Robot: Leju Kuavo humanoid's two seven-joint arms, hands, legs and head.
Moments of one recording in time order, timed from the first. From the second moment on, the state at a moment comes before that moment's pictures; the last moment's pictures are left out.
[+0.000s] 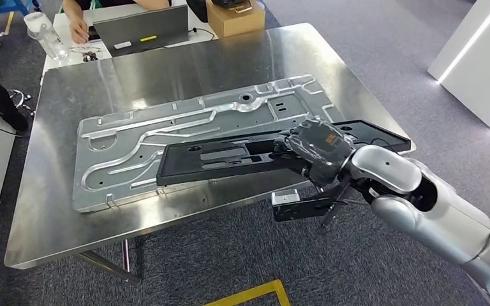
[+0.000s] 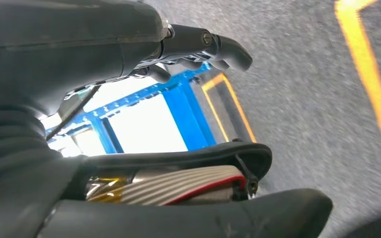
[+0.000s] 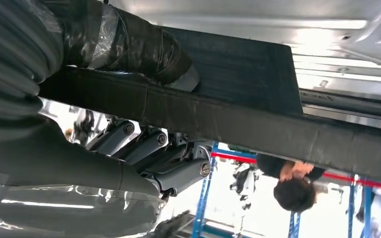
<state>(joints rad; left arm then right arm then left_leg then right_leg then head) 0.02 0.04 -1.15 0.01 1.18 -0.16 0.28 -0.86 -0.68 0.90 -1.60 0.65 0.24 -0.10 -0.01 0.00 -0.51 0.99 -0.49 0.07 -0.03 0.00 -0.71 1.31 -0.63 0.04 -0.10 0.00</state>
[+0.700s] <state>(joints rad) 0.02 0.02 -1.12 0.01 1.17 -0.13 0.25 -1.18 -0.23 1.16 -1.15 0.68 0.30 -0.07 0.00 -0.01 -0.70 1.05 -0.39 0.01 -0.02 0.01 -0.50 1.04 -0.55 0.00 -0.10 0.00</state>
